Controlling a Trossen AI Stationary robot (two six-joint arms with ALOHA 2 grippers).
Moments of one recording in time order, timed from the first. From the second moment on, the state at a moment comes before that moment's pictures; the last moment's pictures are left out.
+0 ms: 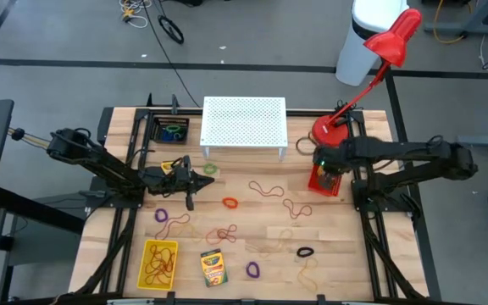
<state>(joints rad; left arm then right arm) -0.17 1.33 0.10 1.23 -0.36 -0.03 -0.13 1.12 0.86 -1.19 0.25 0.43</state>
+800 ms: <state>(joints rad) -0.17 1.33 0.10 1.23 -0.36 -0.03 0.09 1.47 0.82 -1.12 0.32 0.74</state>
